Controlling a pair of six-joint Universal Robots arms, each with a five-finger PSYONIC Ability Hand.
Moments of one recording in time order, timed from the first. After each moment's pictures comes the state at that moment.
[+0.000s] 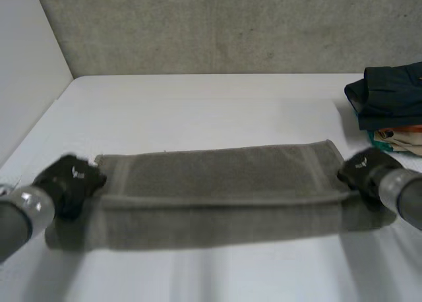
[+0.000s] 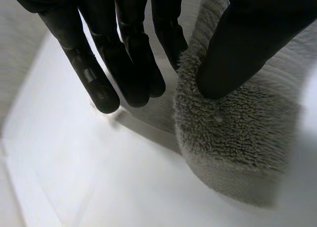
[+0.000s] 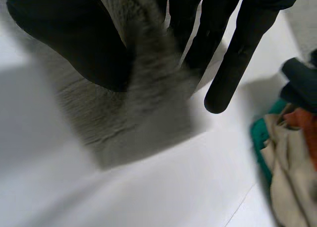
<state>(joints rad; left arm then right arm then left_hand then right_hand) 4.61 -1.66 -1.90 2.99 -1.35 4.09 1.73 -1.27 1.65 0.25 1.48 2.19 1.17 1.20 1.19 1.21 0.96 1.13 1.18 1.19 1.21 1.02</state>
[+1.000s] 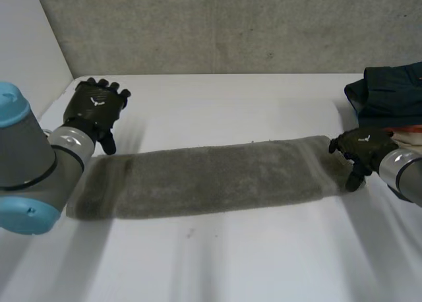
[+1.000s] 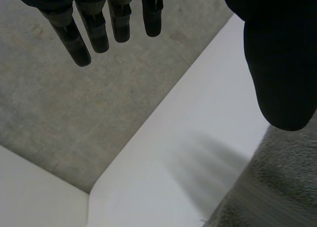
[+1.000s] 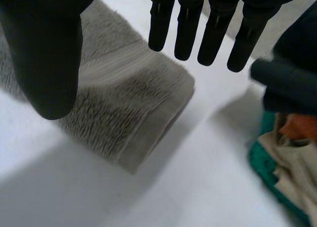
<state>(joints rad) 4.40 -1.90 -1.57 3.38 -1.54 3.72 1.64 -1.08 1.49 0.08 1.29 2.55 0.20 0.21 0.21 0.20 0.05 0.46 0.45 0.46 0.47 0.30</state>
